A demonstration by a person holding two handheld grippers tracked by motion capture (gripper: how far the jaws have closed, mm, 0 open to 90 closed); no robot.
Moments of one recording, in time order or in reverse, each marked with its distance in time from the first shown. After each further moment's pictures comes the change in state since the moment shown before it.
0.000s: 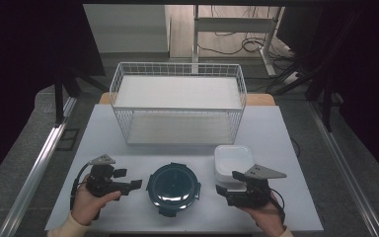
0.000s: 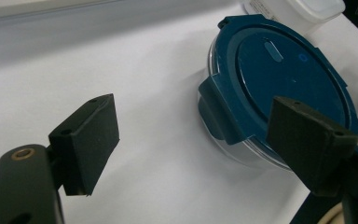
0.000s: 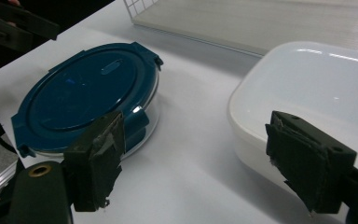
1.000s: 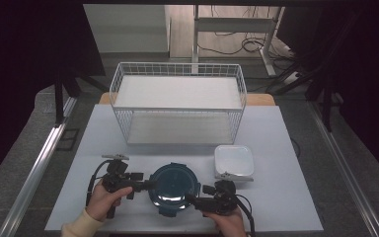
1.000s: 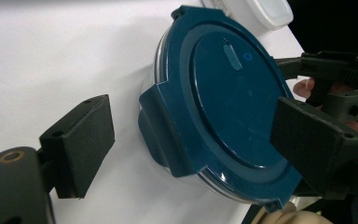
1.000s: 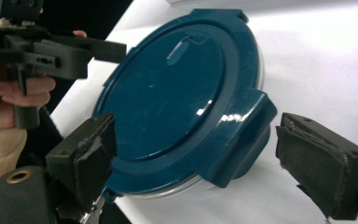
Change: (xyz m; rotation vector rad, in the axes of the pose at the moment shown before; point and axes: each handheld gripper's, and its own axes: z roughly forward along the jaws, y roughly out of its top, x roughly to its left) left arm 0.000 0.009 0.040 0.078 -0.232 -0.144; right arm 0.052 -0.012 0.061 0.075 0.126 0.373
